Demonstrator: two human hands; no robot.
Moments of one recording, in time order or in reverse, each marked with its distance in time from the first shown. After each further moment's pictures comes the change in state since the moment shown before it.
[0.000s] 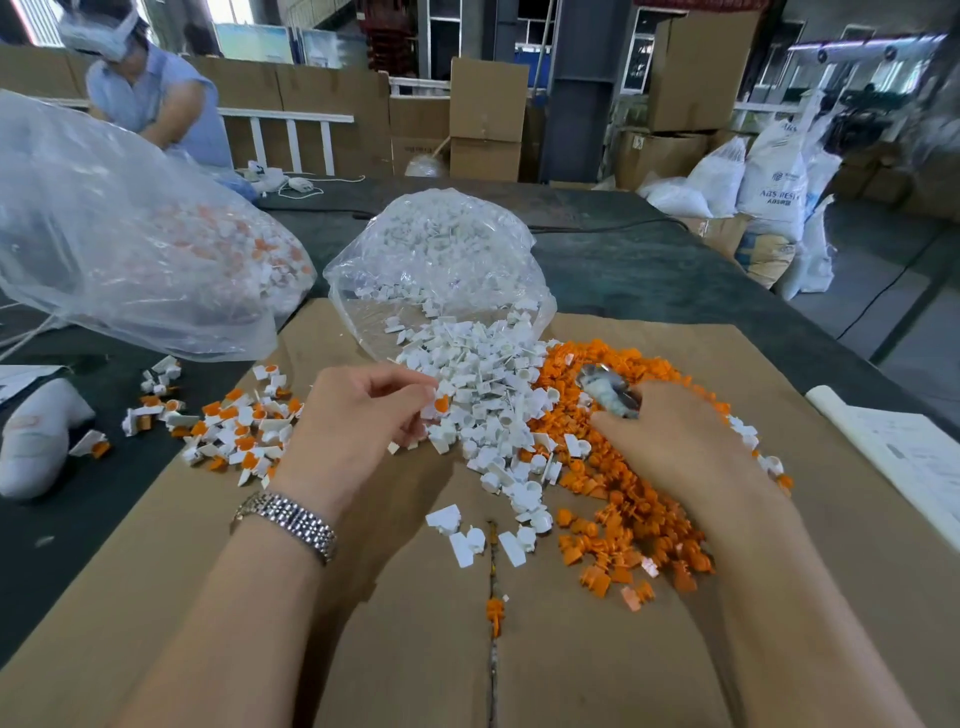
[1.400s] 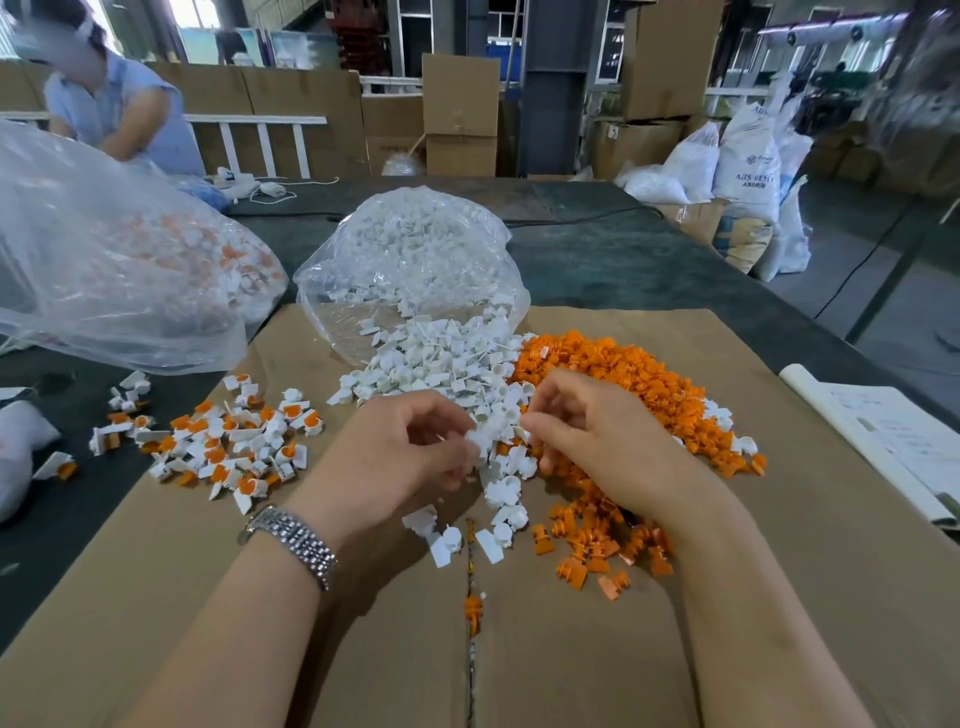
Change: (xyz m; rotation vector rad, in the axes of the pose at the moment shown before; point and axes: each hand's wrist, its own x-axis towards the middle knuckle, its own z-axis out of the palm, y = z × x) left_hand -0.010 -0.003 0.025 0.159 -0.390 0.057; right_hand -0.005 0.007 0.018 0.479 -0.100 -0.443
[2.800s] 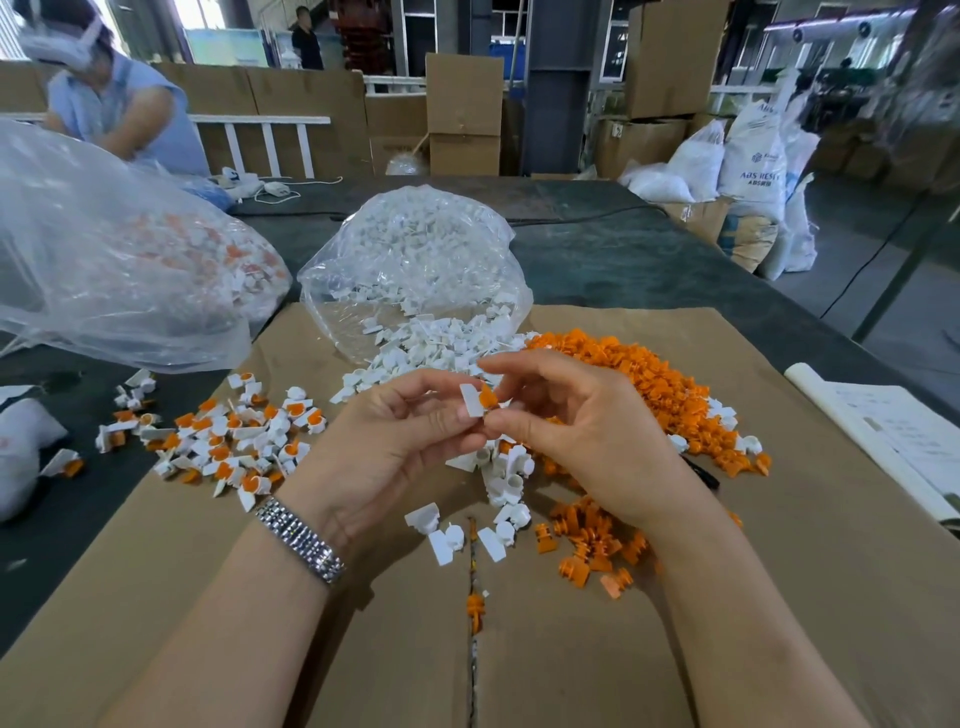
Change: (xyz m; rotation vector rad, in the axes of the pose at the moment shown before) left_hand 0.000 0.009 0.002 -0.857 -0.102 -0.037; right_hand -0.005 -0.019 0.010 0.330 0.066 -0.247
